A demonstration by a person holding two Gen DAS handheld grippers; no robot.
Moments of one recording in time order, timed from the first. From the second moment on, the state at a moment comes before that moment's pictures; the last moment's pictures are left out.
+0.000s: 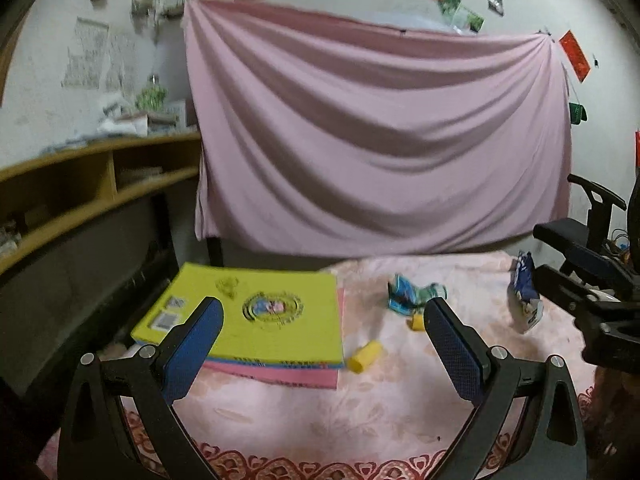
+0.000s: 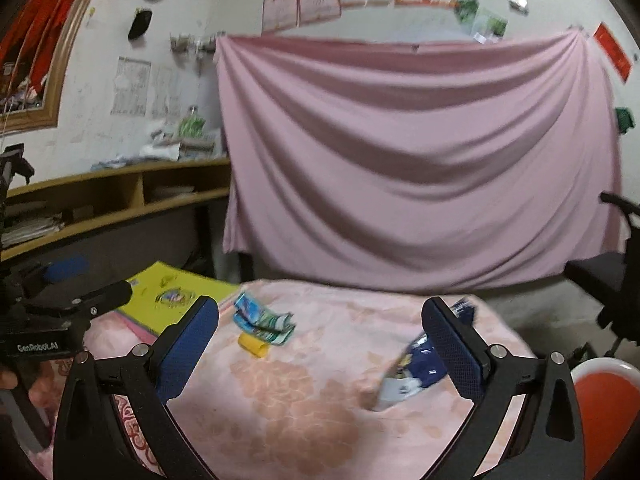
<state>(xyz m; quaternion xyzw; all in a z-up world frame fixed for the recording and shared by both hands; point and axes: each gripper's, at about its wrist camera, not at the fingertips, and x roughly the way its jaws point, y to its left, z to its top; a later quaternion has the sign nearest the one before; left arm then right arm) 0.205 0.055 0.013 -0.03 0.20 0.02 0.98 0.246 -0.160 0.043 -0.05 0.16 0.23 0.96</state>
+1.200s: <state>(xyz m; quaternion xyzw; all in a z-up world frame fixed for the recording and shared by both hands) 0.280 0.039 -0.041 -0.03 0.40 -0.09 0.91 0.317 -0.120 -0.001 -0.04 0.36 0.31 0.88</state>
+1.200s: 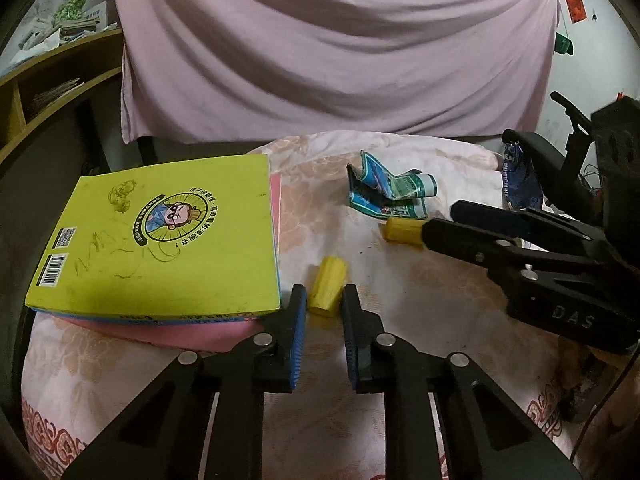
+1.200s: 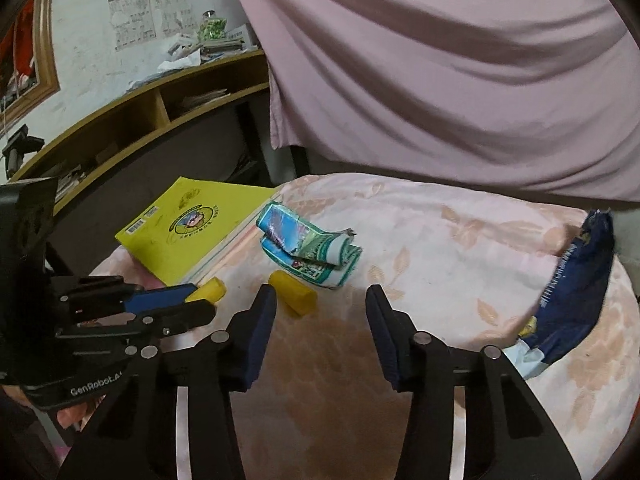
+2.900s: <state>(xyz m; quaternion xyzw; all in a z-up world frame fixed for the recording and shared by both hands) 0.164 -0.065 0.081 -0.05 0.11 -0.11 0.99 0.162 -0.251 0.092 0.04 0.03 0.18 0.98</state>
